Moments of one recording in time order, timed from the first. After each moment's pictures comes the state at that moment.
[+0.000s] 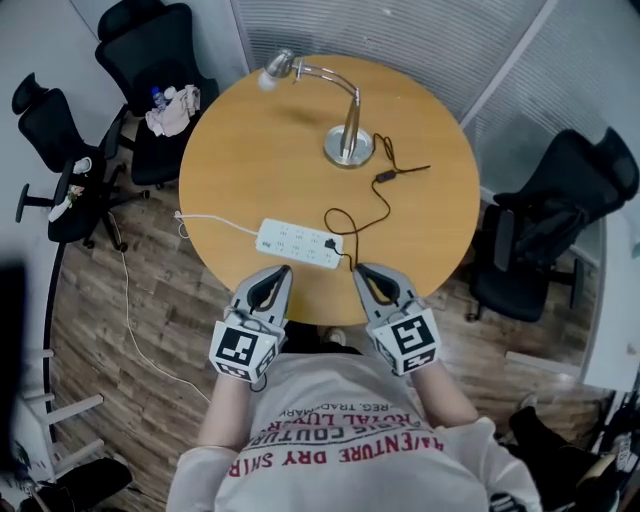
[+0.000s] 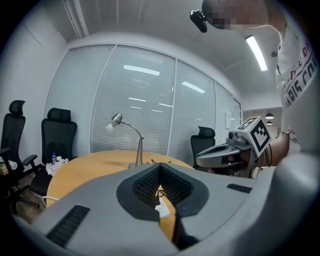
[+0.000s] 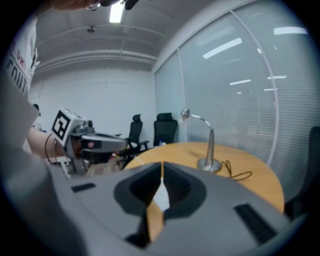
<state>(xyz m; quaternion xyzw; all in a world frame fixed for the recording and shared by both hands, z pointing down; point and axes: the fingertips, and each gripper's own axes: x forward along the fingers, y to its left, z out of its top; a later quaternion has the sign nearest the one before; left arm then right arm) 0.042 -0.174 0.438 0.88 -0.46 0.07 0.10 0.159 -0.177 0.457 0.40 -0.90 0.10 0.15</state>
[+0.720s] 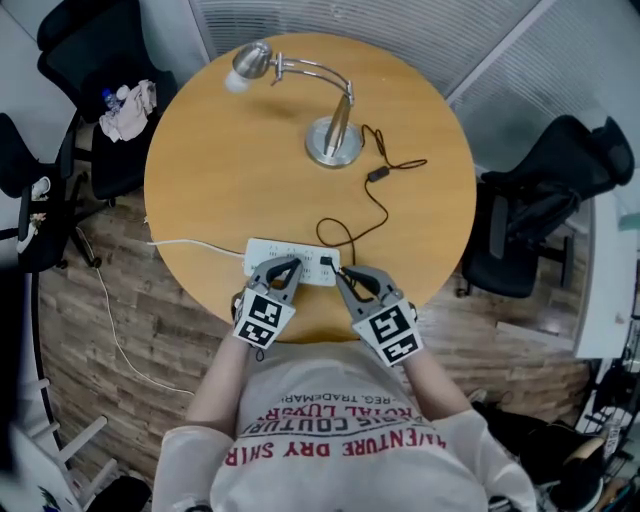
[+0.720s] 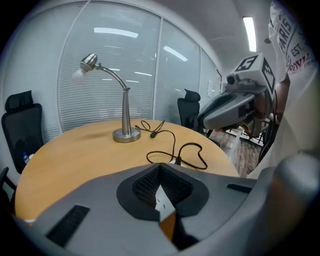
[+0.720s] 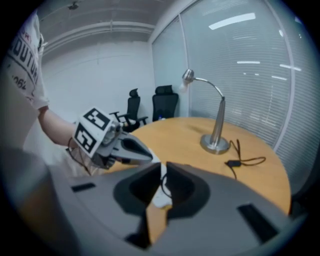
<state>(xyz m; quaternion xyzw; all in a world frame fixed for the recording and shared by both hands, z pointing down) 0.061 -0.261 0.613 0.90 -0.32 0.26 0.12 0.123 -0.232 0.547 0.37 -0.87 0.16 0.29</state>
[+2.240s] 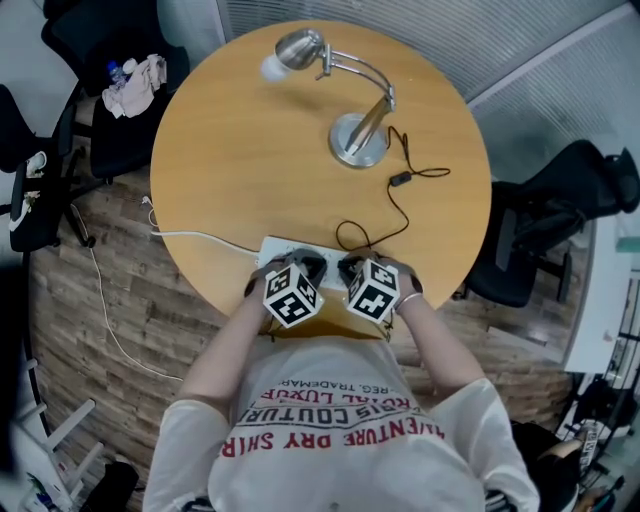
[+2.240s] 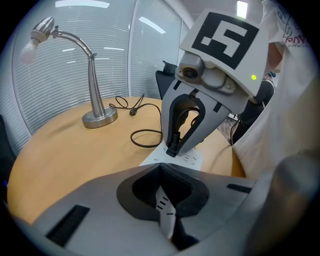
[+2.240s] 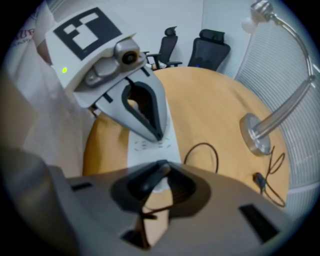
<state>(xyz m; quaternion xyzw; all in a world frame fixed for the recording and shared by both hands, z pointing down) 0.087 -0.260 0.676 0.90 -0.16 0.39 0.12 0.111 -0.249 0.675 0.13 -0.79 0.11 0.59</state>
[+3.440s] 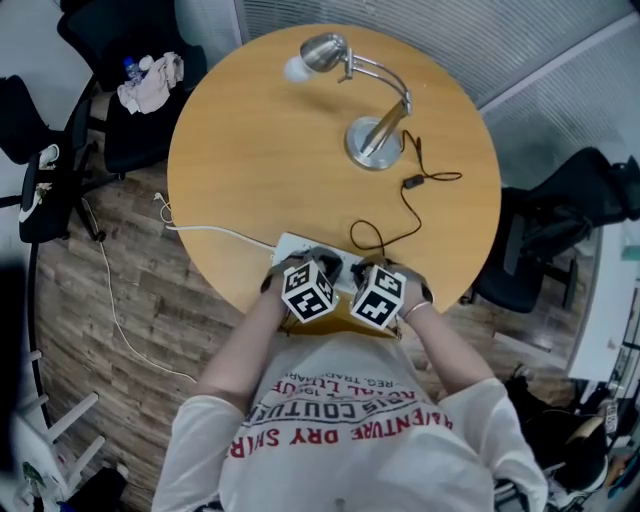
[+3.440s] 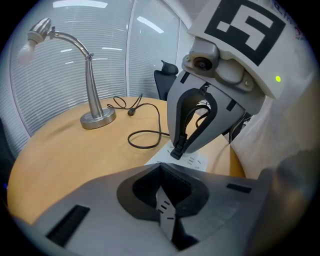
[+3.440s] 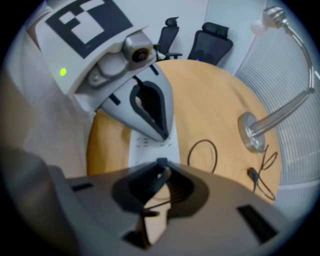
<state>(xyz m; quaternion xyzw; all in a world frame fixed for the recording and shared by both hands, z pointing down) 0.092 -0.257 0.677 0.90 -0.15 0.39 0.12 0.115 -0.237 0.668 0.15 -0.75 0.10 0.64</state>
